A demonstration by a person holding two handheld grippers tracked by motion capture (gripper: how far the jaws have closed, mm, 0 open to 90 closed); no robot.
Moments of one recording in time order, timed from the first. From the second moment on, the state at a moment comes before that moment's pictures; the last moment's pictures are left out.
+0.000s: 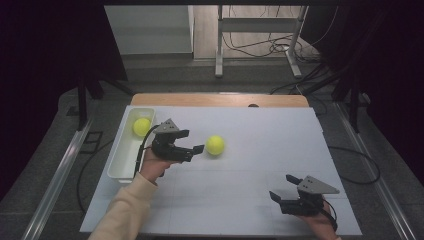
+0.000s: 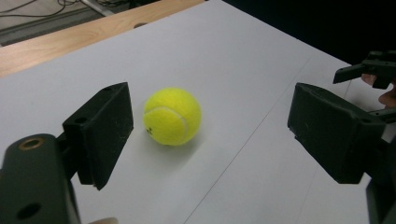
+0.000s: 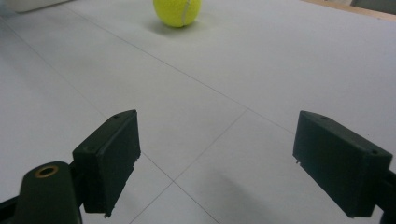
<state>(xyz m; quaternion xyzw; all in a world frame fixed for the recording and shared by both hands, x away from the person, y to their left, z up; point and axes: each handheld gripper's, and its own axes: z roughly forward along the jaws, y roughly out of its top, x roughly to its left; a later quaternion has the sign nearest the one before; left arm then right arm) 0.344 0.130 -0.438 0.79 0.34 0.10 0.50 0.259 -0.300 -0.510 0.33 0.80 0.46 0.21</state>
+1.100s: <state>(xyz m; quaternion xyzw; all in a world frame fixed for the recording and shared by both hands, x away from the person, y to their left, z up) 0.372 0.101 -0.465 0.82 0.36 0.10 0.44 0.262 -0.297 -0.513 0.32 0.80 0.45 0.21</state>
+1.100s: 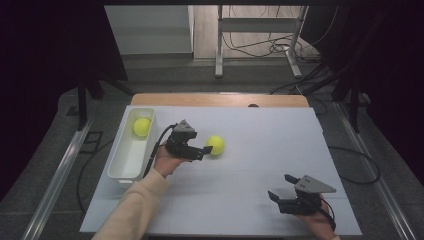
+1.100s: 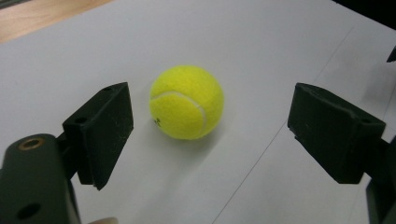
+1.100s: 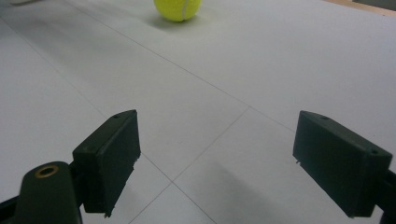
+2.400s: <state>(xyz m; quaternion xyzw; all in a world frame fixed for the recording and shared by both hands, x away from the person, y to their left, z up) 0.415 0.066 -0.500 0.83 0.39 0.07 0.39 0.262 -0.297 -0.514 0.32 0.81 0.45 0.20</state>
